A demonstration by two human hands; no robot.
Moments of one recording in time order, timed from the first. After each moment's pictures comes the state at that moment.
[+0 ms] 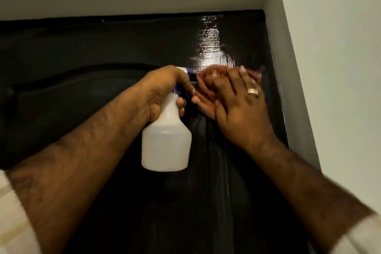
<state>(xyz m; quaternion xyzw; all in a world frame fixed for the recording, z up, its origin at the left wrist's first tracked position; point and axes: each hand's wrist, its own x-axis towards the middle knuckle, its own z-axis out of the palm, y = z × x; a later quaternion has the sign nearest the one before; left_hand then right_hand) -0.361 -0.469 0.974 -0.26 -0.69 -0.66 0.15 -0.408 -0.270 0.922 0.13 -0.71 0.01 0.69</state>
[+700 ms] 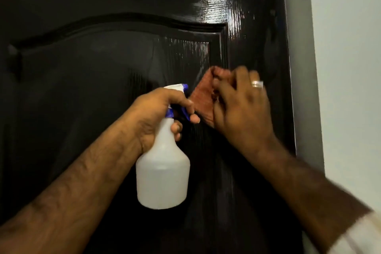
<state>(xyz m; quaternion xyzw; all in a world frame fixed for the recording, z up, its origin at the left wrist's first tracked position) -0.355 -0.487 0.842 -0.22 -0.68 -0.70 0.06 -0.393 -0.289 0.818 0.12 -0.71 0.01 0.69</state>
